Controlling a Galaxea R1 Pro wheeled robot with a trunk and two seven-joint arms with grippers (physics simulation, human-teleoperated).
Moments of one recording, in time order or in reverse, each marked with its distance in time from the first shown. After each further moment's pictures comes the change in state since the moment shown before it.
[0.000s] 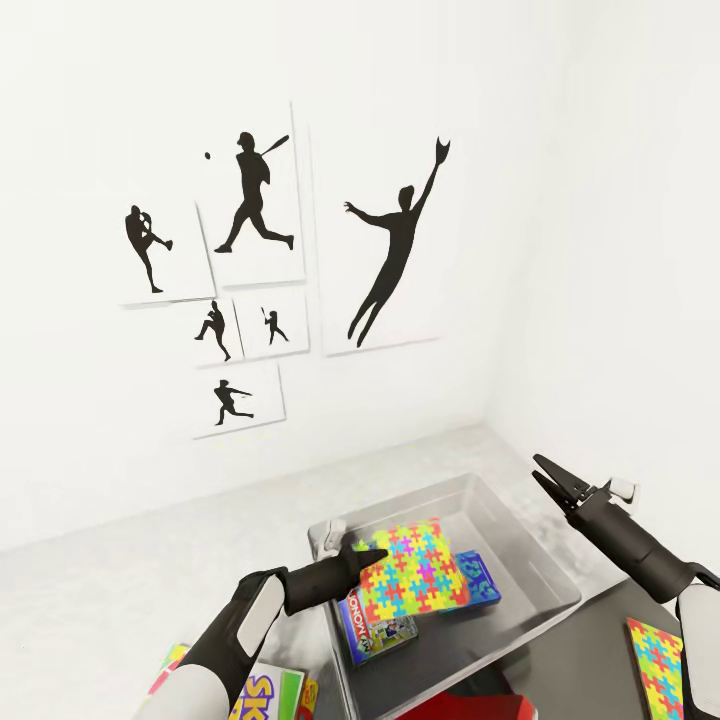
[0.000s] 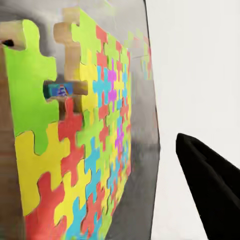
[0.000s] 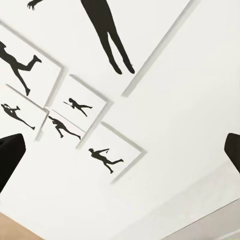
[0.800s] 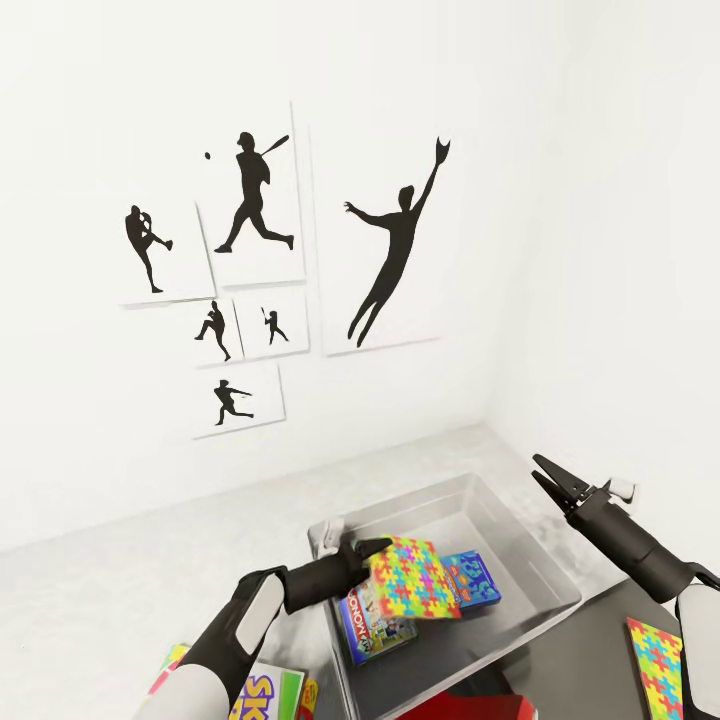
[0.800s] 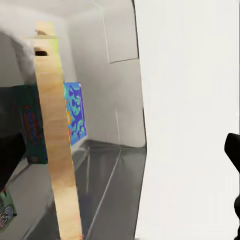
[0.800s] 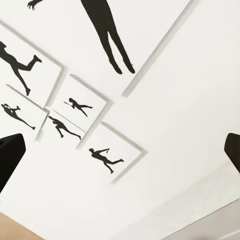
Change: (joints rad) left arm 0.000 0.000 0.000 -0.005 0.048 0.025 -0.006; right arm 0.000 0.001 0.000 0.000 0.000 0.000 0.000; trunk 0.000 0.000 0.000
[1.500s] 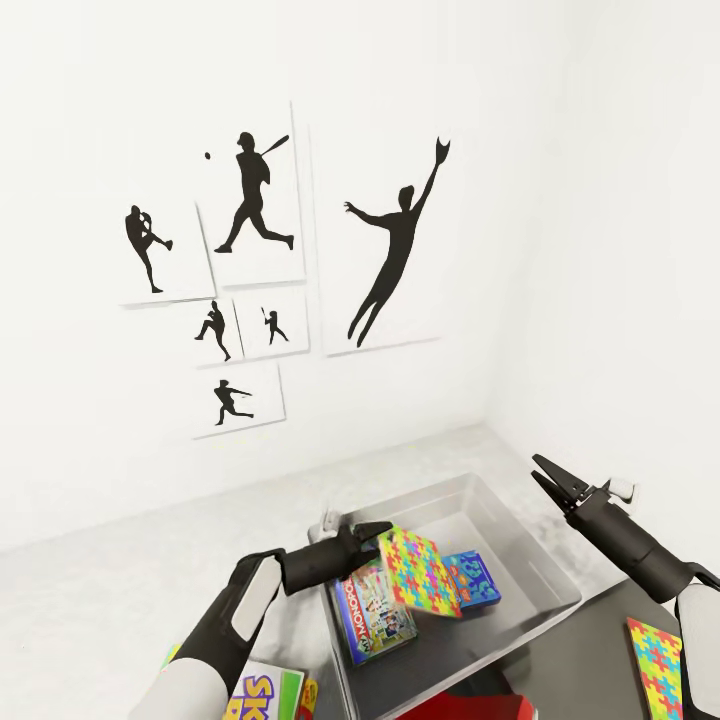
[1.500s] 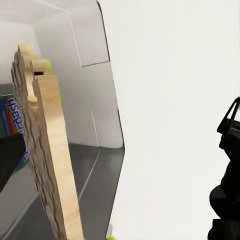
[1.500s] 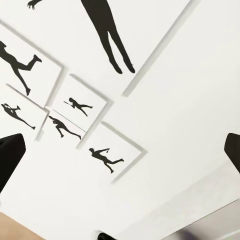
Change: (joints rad) left arm 0.004 0.000 -0.003 -0.124 0.019 0.093 0.003; right arm 0.000 0.000 0.001 0.000 0.000 0.000 0.000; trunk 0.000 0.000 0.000
